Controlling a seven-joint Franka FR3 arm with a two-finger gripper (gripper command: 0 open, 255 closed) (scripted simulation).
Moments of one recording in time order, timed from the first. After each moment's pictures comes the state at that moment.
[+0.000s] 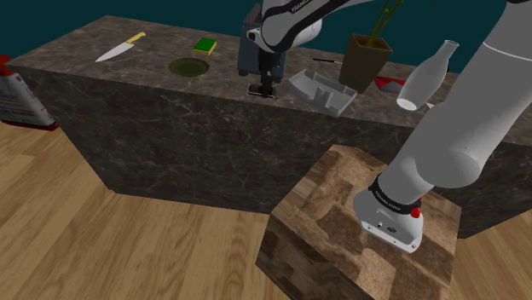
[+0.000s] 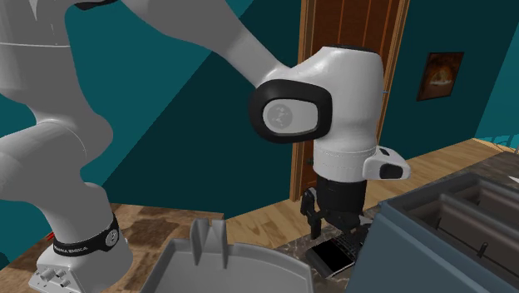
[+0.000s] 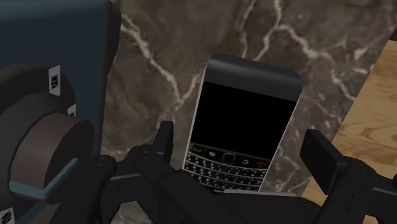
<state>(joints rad) 0.12 0.09 -0.18 -2.23 0.00 2.39 -0.82</state>
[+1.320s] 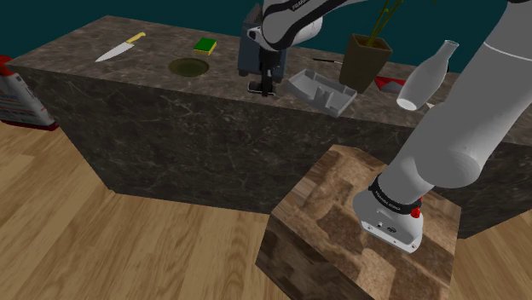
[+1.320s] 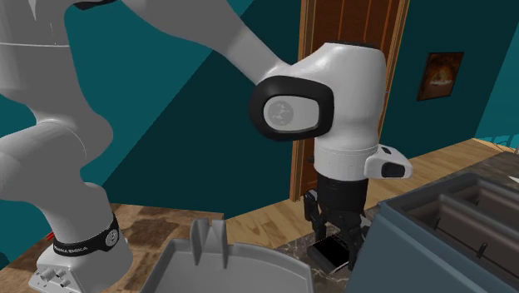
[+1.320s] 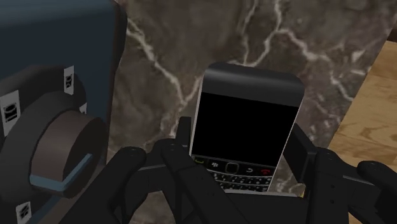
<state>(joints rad) 0.11 0.09 -0.18 -2.23 -0.01 2.37 -0.82</state>
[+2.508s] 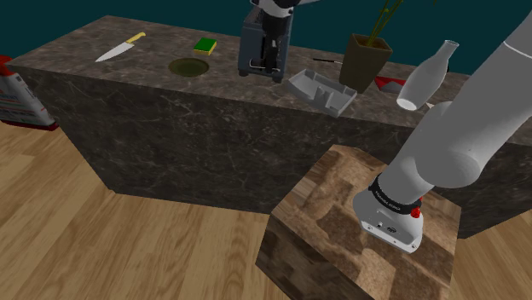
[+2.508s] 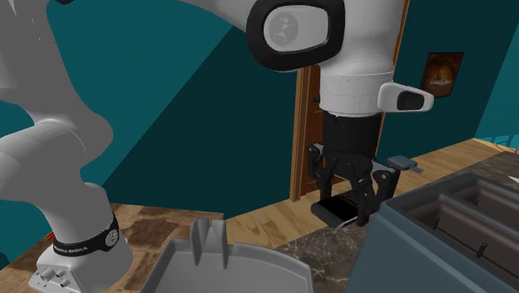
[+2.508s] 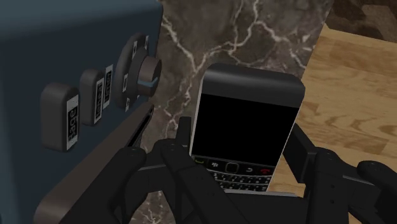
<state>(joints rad) 0.11 -0.03 -0.18 -2.11 -0.03 2.14 -0.81</state>
